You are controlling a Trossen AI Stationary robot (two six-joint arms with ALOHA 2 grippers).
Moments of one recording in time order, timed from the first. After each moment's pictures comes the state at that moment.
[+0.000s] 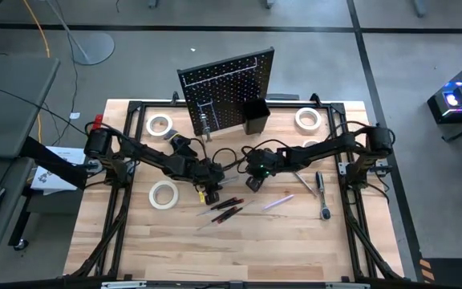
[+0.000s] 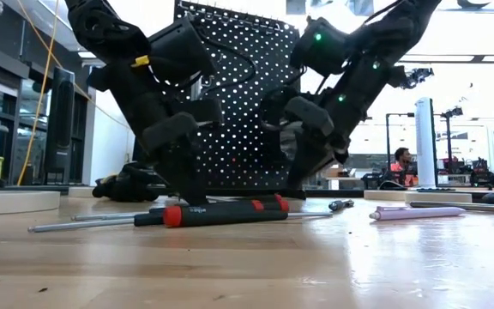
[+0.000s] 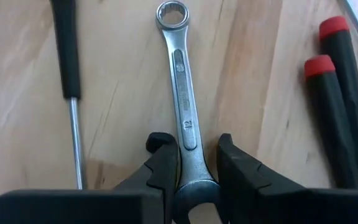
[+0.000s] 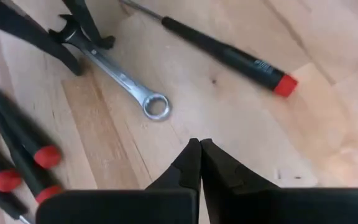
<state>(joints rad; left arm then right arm) -0.06 1.79 0.81 -0.10 -0.07 -0.32 -0.04 1.73 0.88 -0.08 0.08 0.45</state>
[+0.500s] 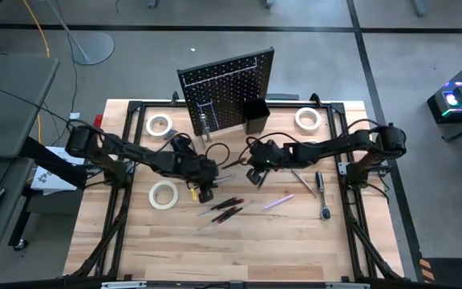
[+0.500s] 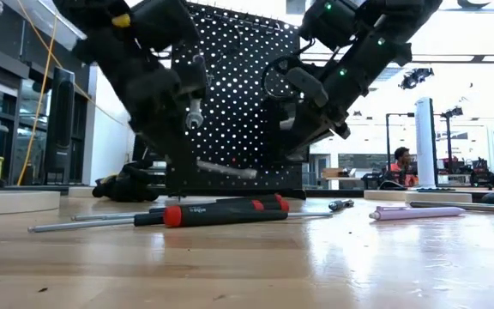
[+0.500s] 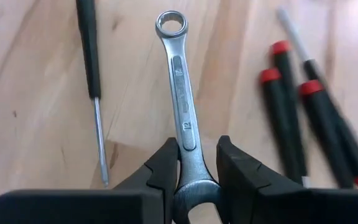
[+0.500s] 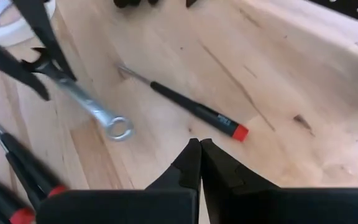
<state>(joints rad) -0.07 1.58 0.80 -0.16 -0.08 -0.30 -0.04 1.61 0.89 -0.09 0.21 0.44</state>
